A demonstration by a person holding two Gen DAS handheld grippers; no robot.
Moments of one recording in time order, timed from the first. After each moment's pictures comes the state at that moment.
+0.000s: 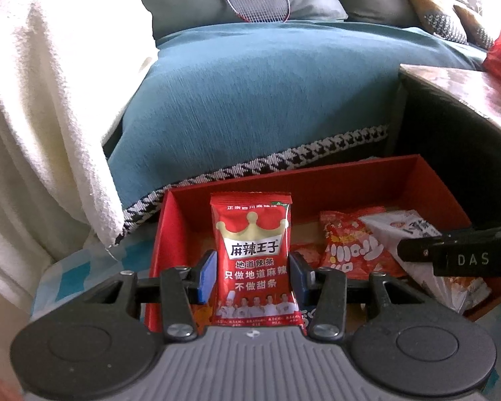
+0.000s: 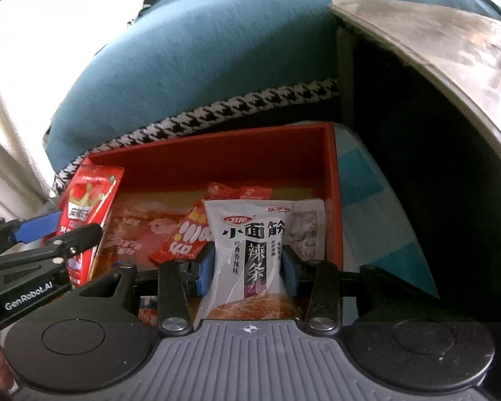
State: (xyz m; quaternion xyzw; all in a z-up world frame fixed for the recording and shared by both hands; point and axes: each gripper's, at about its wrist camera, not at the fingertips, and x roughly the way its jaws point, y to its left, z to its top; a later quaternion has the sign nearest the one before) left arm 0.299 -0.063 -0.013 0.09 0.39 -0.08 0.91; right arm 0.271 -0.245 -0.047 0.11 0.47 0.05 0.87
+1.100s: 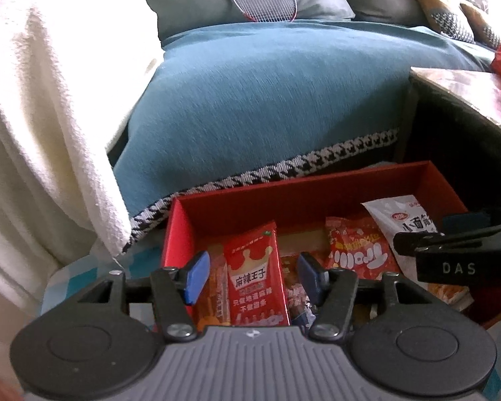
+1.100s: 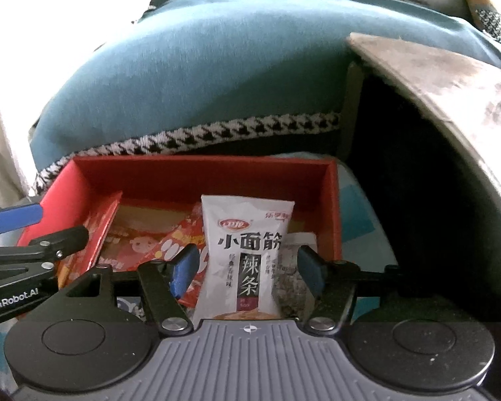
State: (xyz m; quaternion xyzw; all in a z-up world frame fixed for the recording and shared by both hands) left arm 0.305 -0.065 -0.002 0.09 0.40 -0.06 0.91; right arm 0.283 -0.228 -0.042 0.05 0.44 0.02 0.90
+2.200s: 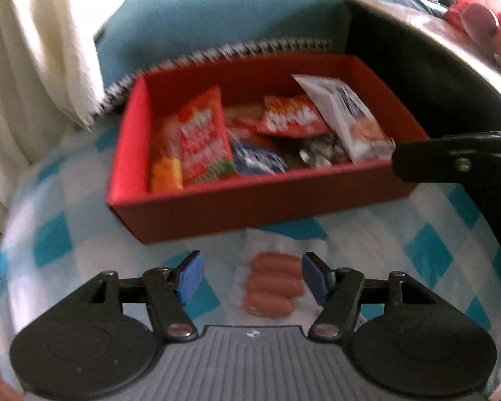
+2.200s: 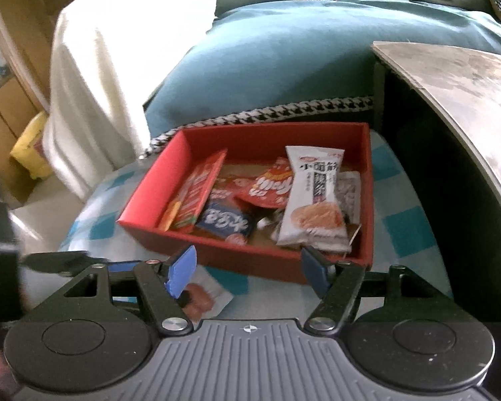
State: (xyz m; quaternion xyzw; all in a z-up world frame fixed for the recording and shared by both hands) left arm 0.206 -0.062 -0.030 0.06 0.50 -0.14 0.85; right arm 0.165 -0.210 0.018 0.09 0.44 0.12 0.89
